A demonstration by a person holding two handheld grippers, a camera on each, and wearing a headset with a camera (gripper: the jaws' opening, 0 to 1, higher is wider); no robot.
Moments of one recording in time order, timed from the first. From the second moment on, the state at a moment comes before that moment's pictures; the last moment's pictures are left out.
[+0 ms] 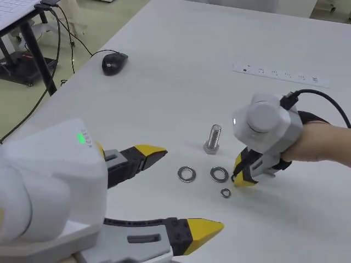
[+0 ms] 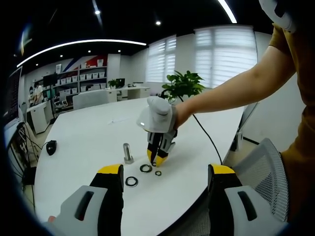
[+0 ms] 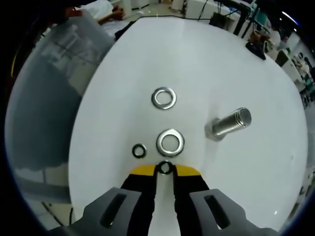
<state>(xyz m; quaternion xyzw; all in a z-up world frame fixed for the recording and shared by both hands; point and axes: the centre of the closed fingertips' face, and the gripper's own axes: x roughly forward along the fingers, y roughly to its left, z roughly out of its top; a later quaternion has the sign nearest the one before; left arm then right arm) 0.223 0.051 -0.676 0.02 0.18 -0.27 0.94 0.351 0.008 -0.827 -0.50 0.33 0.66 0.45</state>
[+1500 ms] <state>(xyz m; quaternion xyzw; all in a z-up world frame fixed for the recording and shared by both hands) 0.220 0.032 -0.673 0.03 0.18 -0.31 0.93 0.384 -0.042 -0.765 -0.49 0.35 0.60 0.53</state>
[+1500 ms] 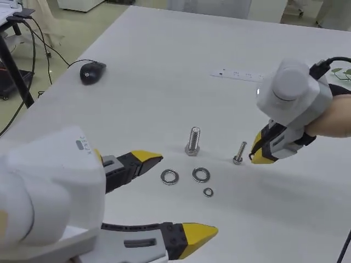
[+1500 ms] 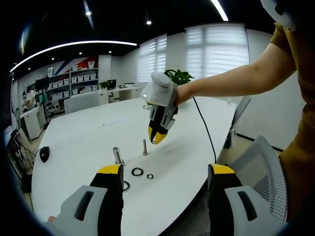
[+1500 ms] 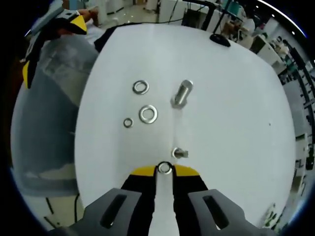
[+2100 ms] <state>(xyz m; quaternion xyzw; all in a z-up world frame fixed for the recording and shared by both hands) 0.225 0.033 -0.674 0.03 0.18 -0.31 0.93 0.404 -0.028 -0.754 -0.50 0.33 0.60 0.53</state>
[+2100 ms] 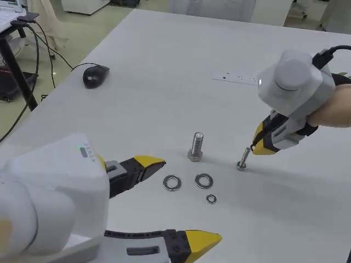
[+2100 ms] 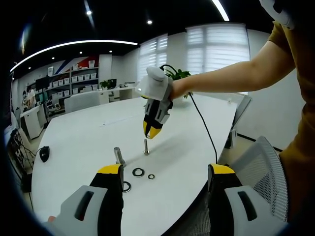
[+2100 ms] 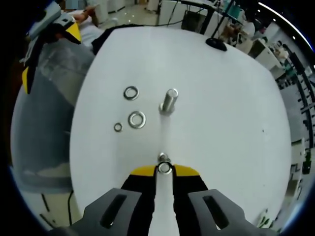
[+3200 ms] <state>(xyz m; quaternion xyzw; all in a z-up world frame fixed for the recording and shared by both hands) 0.234 0.045 -0.681 0.02 0.19 -0.30 0.94 0.409 -0.020 -0.807 -0.52 0.33 0.62 0.49</state>
